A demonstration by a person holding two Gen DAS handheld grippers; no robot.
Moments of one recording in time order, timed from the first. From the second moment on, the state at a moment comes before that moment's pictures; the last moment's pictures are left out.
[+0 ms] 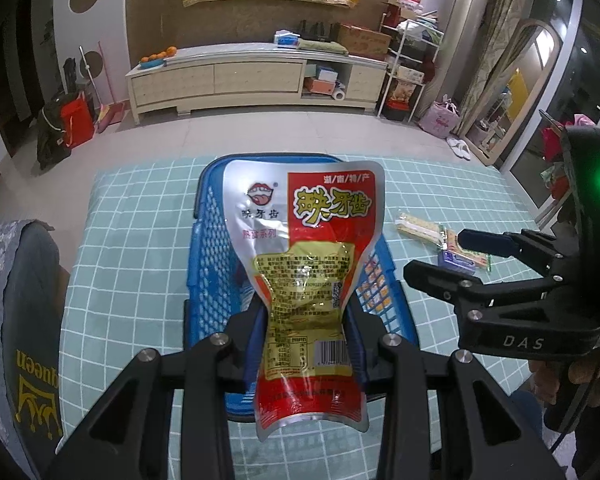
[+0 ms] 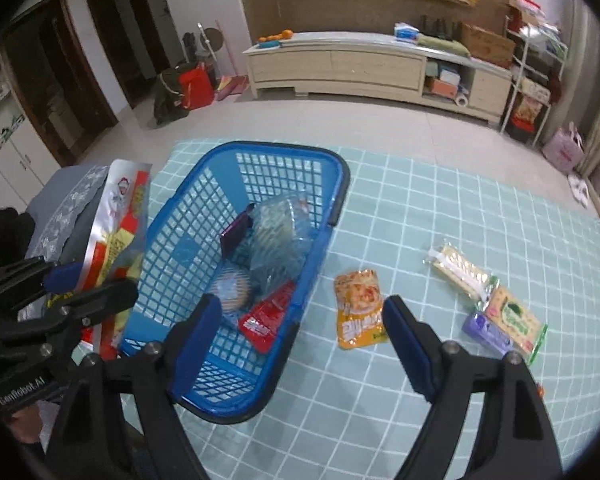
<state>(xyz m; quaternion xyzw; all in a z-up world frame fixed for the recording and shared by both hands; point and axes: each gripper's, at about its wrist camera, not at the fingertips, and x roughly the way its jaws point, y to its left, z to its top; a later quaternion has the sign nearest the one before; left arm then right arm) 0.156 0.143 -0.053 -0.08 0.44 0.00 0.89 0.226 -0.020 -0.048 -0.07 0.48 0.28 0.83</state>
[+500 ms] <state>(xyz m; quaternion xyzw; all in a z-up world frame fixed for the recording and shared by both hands) 0.196 0.123 -0.090 -0.09 0.49 -0.01 0.87 0.232 -0.046 -0.058 -0.08 0.46 0.25 0.85</state>
